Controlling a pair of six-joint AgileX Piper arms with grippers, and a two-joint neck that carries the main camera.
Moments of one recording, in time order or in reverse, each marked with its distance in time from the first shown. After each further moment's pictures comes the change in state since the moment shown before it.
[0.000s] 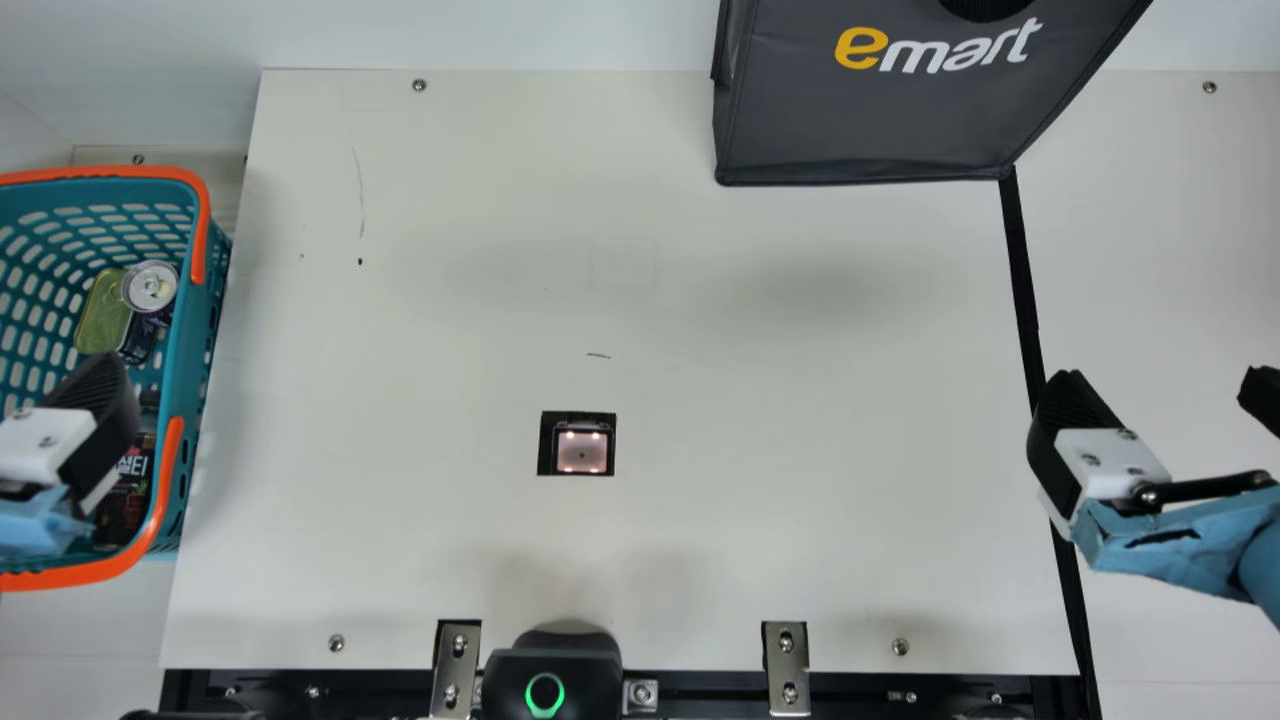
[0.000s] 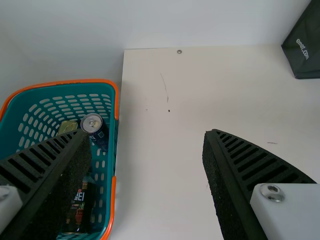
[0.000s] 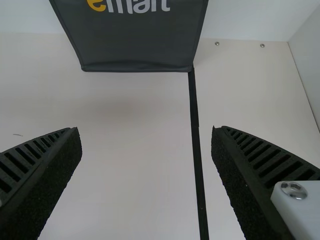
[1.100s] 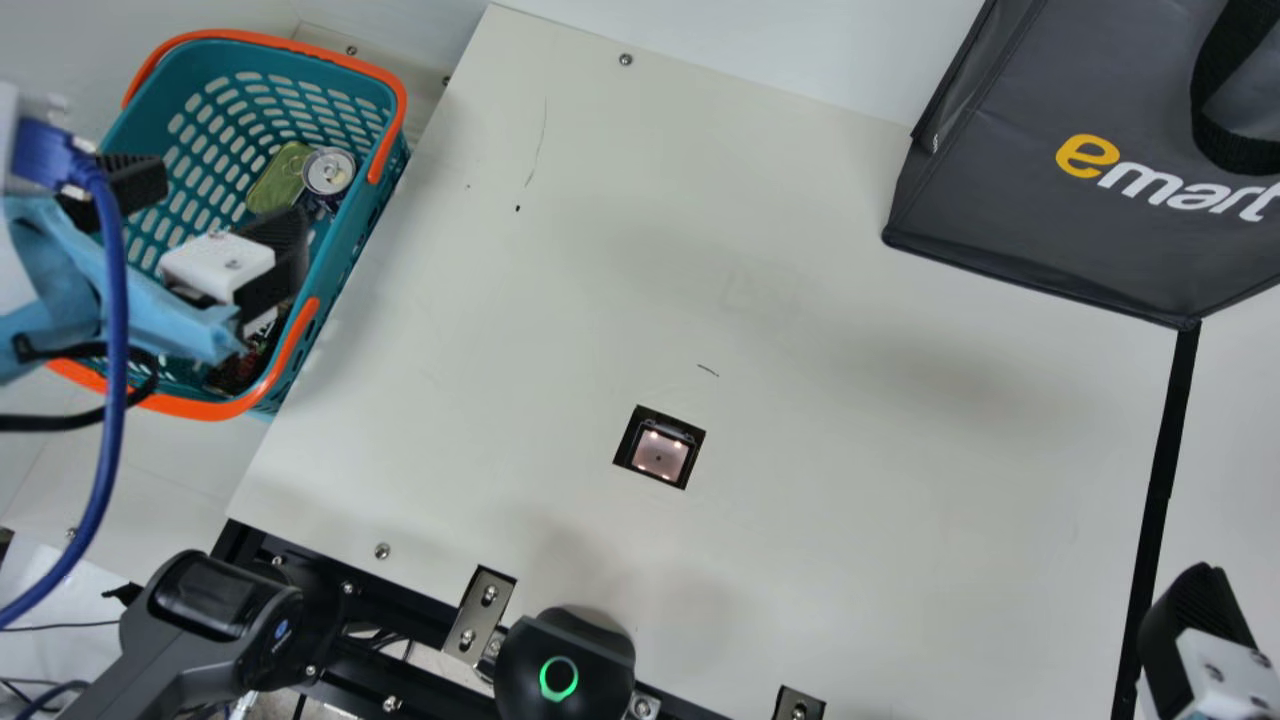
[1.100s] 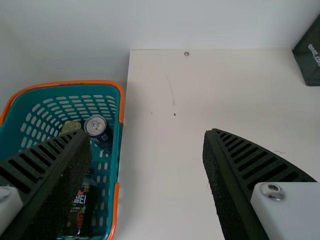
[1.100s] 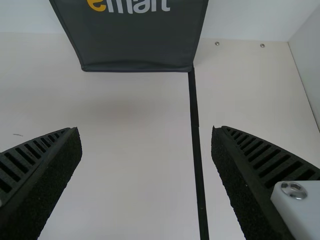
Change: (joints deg) left arm 2.0 3.2 0.0 0.3 -2.7 -0.9; right arm 0.0 0.0 0.0 0.0 0.0 0.0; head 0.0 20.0
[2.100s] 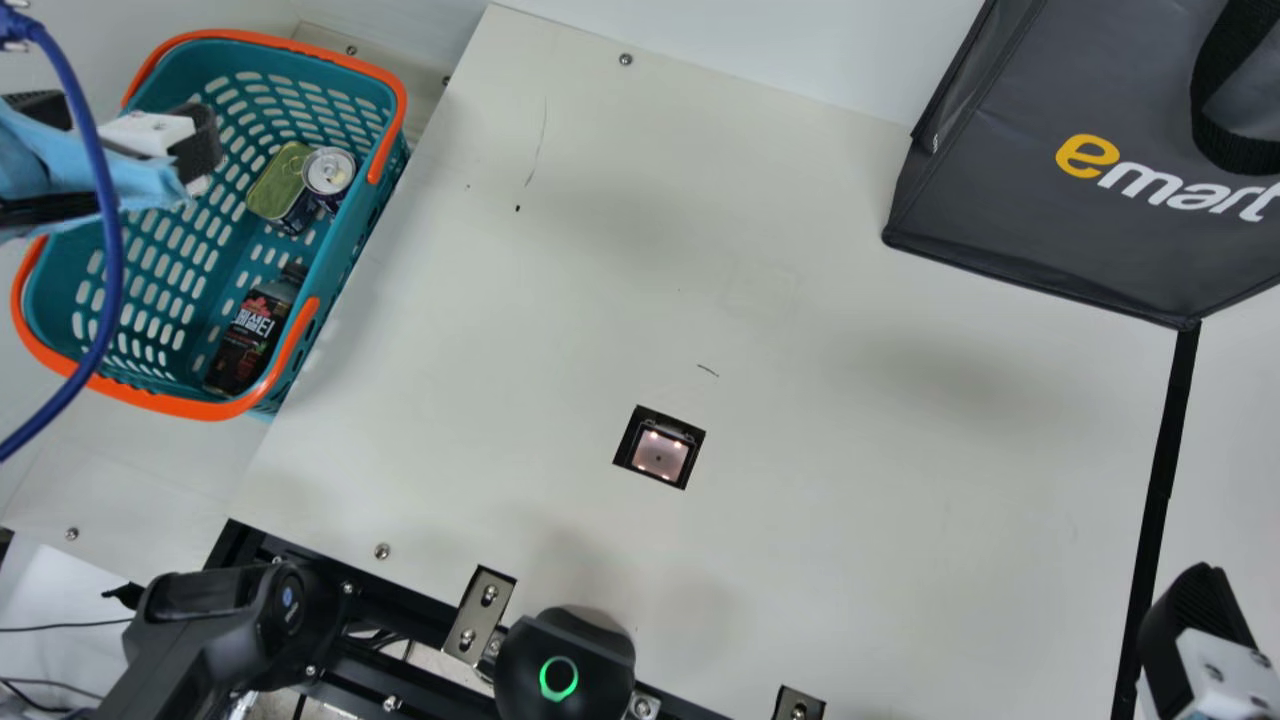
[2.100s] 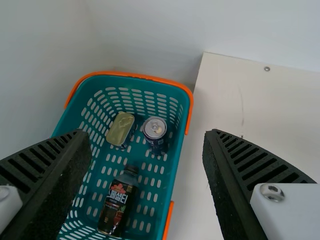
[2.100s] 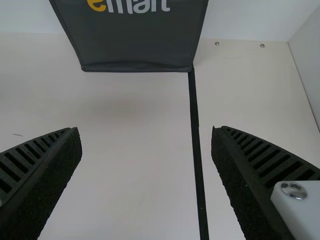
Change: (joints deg) left arm 26.2 8.3 1.5 -8.5 -8.5 13.1; right arm 0.0 0.0 0.0 0.0 0.0 0.0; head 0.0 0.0
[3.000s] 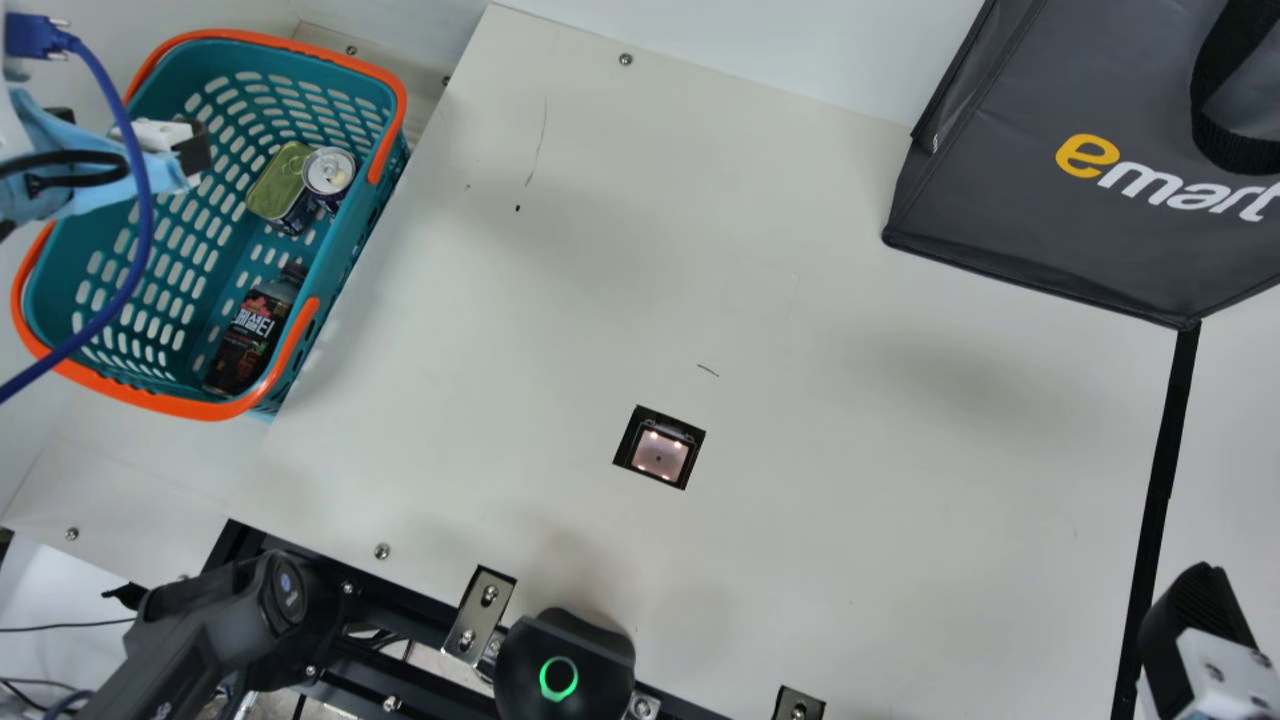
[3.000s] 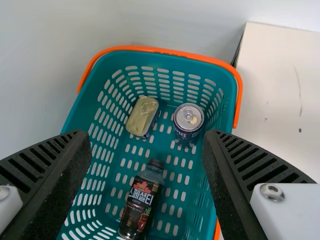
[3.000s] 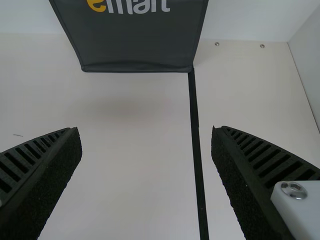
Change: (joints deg) left arm 10.0 9.3 8.5 -6.2 -11.4 14.3; right arm 0.0 0.0 0.0 0.0 -0.1 0.0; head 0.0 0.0
